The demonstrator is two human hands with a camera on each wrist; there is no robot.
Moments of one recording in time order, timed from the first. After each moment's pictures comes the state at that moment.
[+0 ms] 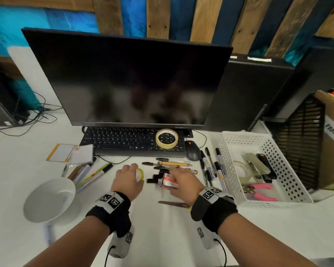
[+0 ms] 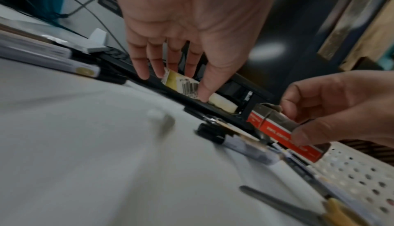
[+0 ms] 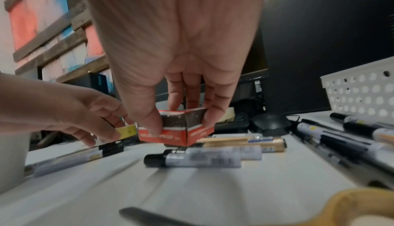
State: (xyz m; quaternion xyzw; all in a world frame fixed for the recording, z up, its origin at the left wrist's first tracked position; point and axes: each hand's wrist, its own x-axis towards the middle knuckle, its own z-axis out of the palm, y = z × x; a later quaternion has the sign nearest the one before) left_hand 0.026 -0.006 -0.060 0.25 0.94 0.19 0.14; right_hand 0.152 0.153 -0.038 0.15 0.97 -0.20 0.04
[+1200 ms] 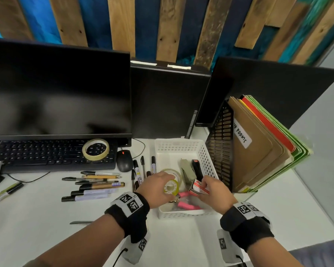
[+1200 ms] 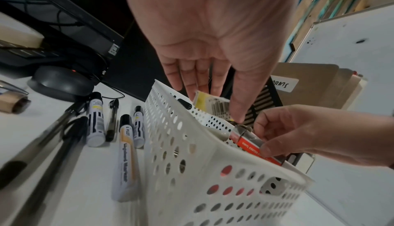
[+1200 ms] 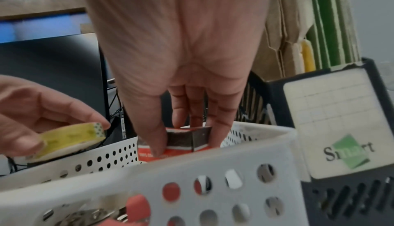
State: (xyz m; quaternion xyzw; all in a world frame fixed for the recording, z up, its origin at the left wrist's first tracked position) left_hand 0.197 0.241 -0.020 0.52 0.80 0.21 0.22; right_hand 0.360 0.388 -0.013 0.34 0.92 -0.21 0.00
